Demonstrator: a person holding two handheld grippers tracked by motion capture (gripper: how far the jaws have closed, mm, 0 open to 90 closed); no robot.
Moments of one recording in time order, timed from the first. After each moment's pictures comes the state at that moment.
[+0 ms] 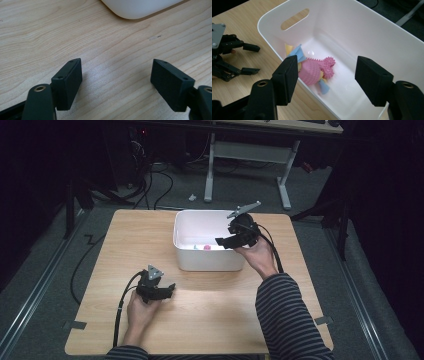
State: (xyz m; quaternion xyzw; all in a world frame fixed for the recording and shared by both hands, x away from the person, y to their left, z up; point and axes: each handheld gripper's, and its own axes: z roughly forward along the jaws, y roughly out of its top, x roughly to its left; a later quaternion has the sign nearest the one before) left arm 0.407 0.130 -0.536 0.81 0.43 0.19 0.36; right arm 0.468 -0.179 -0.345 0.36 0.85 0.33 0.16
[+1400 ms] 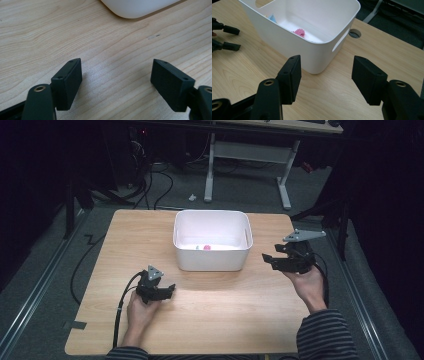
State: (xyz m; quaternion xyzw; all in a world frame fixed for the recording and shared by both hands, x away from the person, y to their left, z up) left arm 0.406 0.131 -0.536 0.81 0.43 0.18 0.36; right arm 0.379 -0.294 -0.347 0.42 0.81 0.35 0.23
